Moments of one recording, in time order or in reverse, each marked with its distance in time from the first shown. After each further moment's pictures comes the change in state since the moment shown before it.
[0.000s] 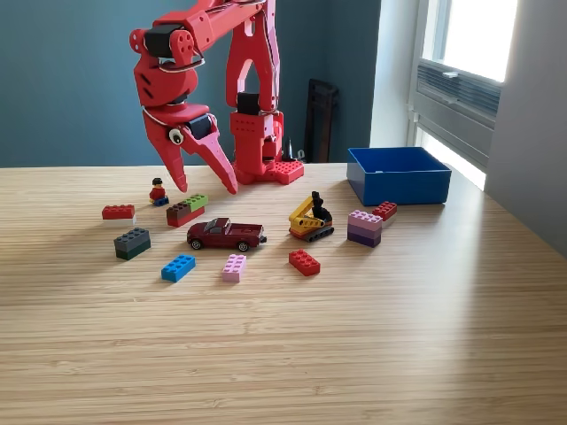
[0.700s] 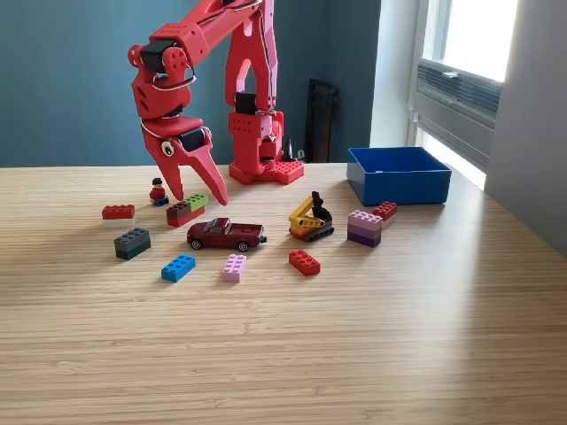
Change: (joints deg) arm 4.5 0.0 6.2 -6.0 1.5
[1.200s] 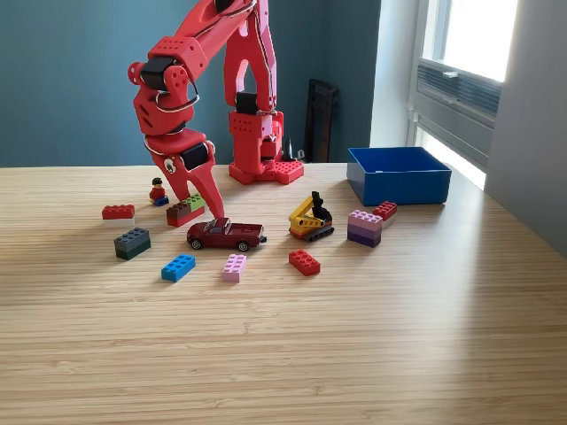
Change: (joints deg) arm -1.7 -8.6 -2.6 -0.7 8.3
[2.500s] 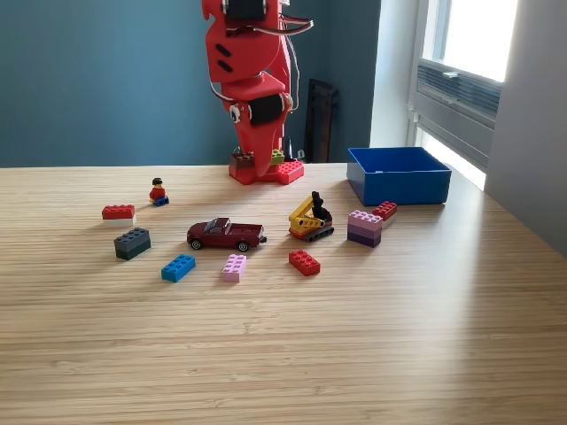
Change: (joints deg) arm -37.5 -3.5 -36.3 34.8 54.5
